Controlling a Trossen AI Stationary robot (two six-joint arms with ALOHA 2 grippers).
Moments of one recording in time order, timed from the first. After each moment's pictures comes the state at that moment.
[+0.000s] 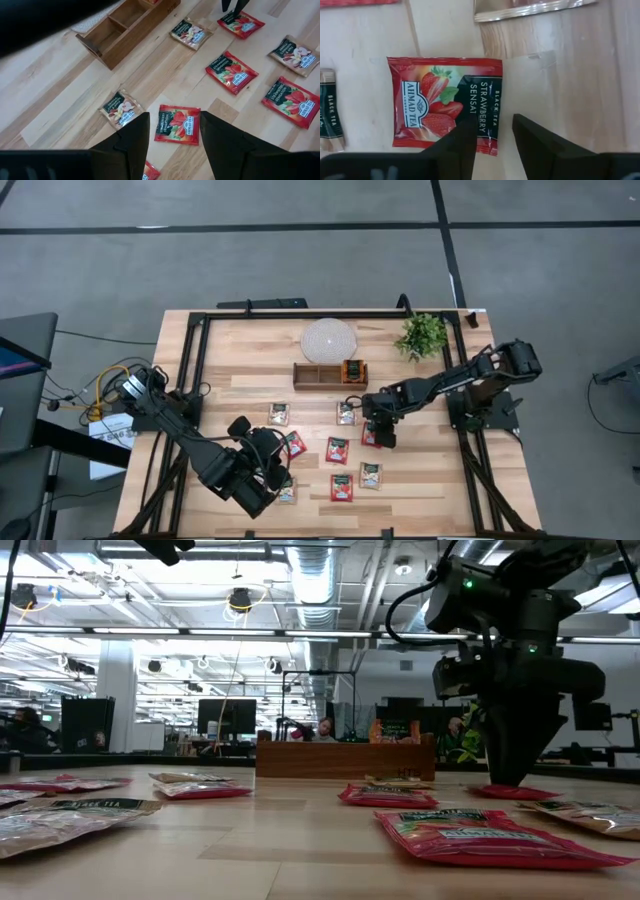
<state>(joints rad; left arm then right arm) -0.71 1.77 1.58 -1.30 -0.77 -1.35 0.12 1.64 0.74 -0.46 -0.08 0.26</state>
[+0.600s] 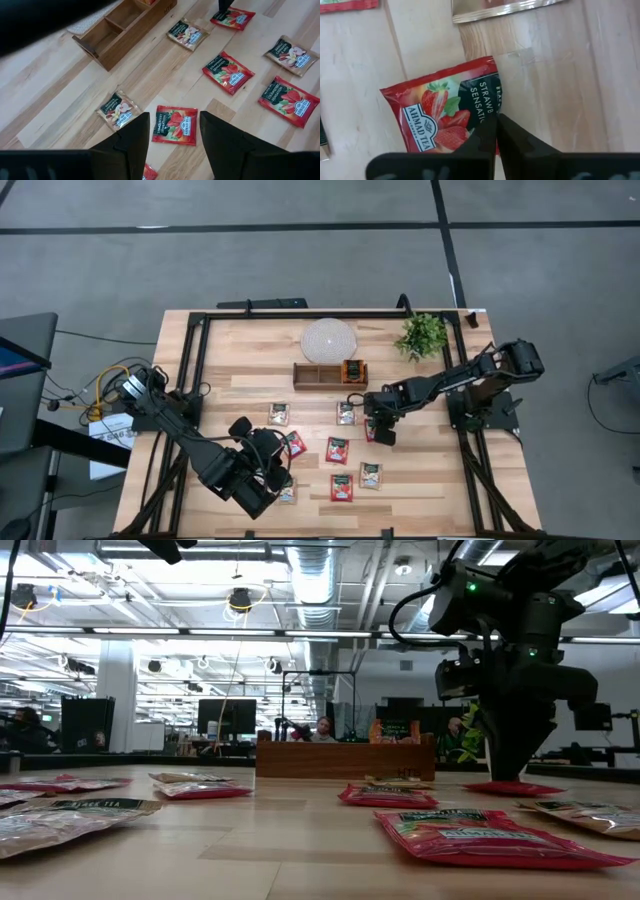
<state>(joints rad) -0.71 1.77 1.58 -1.28 -0.77 -1.33 0.11 1.59 0.73 -0.46 -0.05 0.29</state>
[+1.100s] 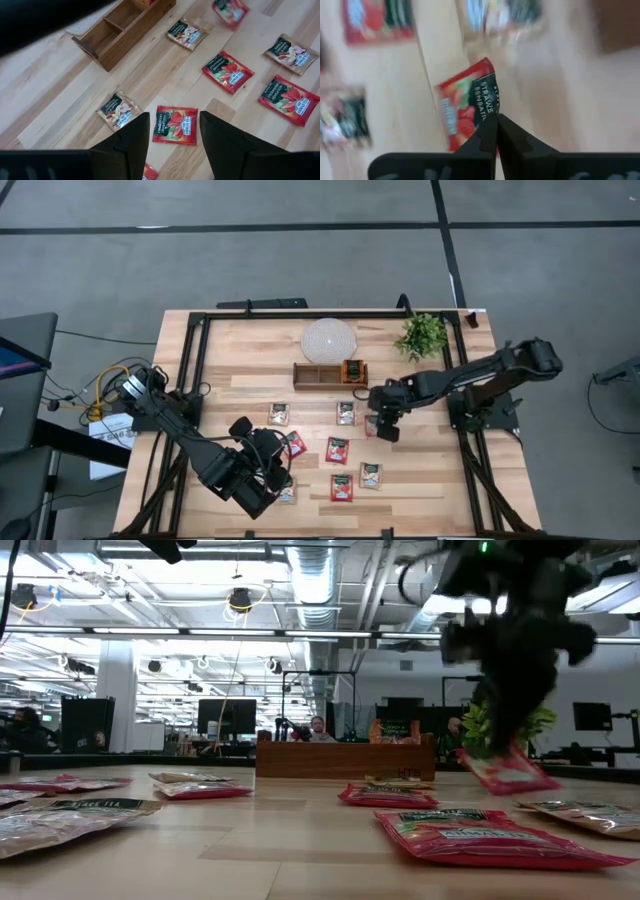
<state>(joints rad) -0.71 1.77 1.58 -1.28 -0.77 -1.31 0.12 1.42 0.78 -0.57 -0.02 0.31</state>
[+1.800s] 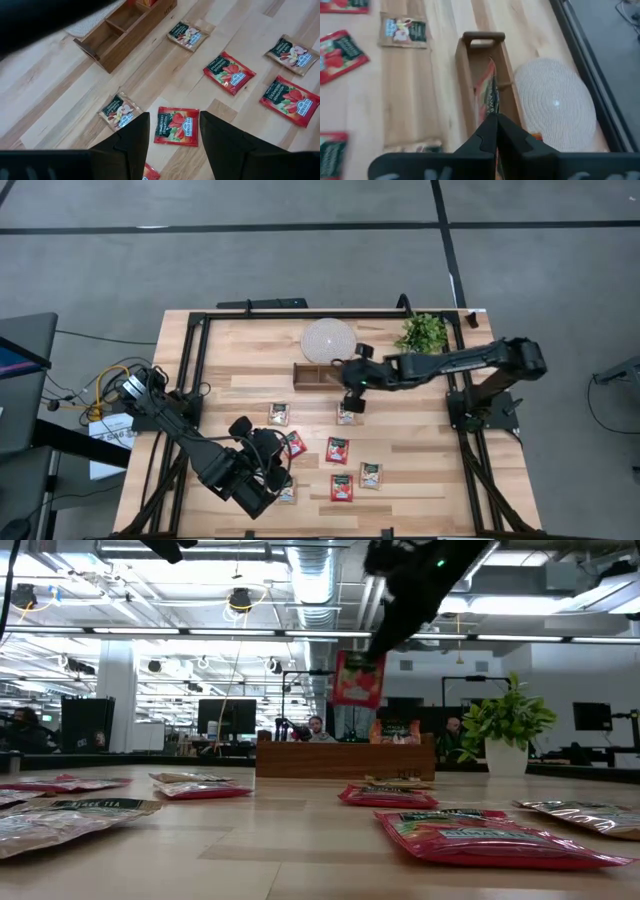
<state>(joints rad) -0.71 1.77 1.58 -1.28 -0.77 -1.31 0.03 1.55 1.16 -0.48 0.34 -0.06</state>
